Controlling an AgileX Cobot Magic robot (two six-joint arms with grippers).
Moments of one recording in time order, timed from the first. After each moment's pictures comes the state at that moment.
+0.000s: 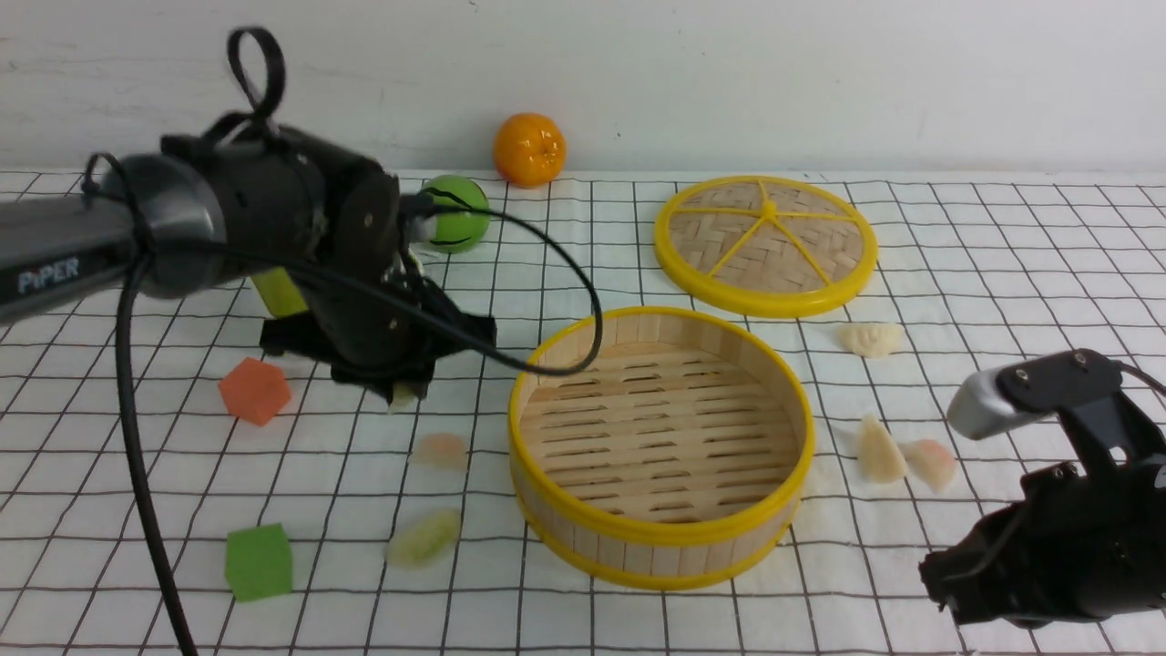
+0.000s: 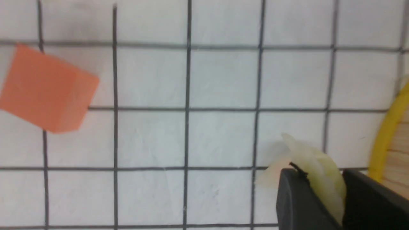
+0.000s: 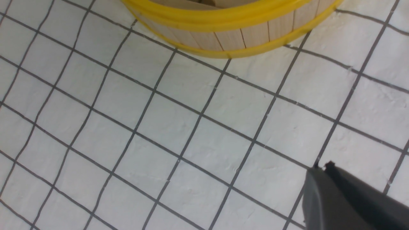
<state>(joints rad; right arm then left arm) 0.20 1.24 -0.67 0.63 0.61 -0.56 -0.38 1.88 -1.51 0.15 0.81 -0.46</state>
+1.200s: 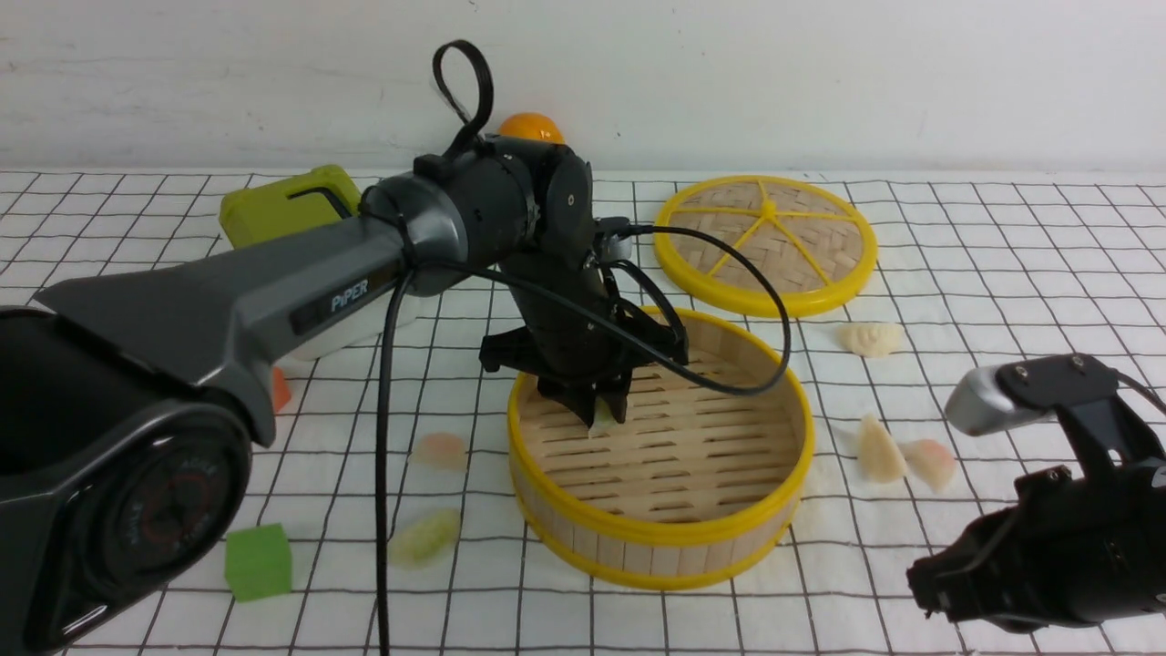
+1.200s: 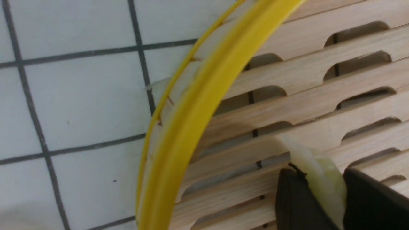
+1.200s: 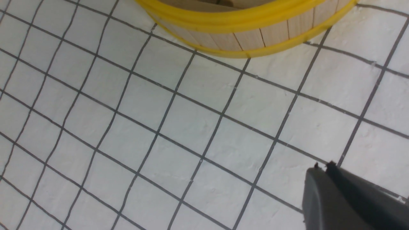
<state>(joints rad) 0.20 1.24 -0.67 0.69 0.64 -0.56 -0.53 2.26 -1.95 -0.13 0.97 -0.36</state>
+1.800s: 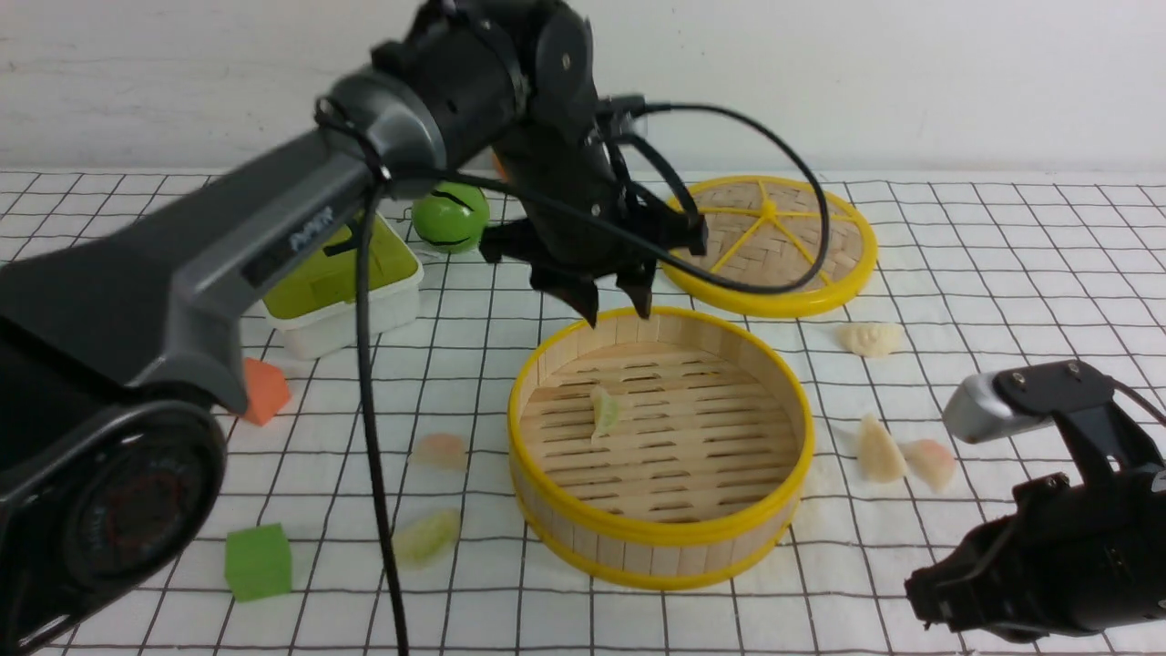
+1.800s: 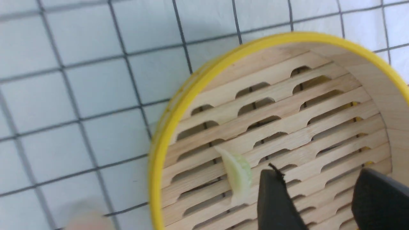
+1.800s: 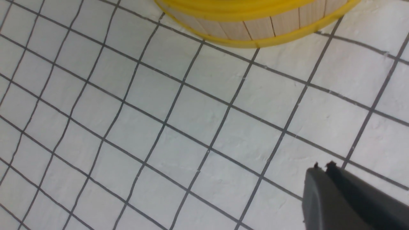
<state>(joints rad) 0.20 1.24 -0.67 0.69 0.67 -0.57 -0.53 2.17 -2.24 -0.06 1.21 -0.30</state>
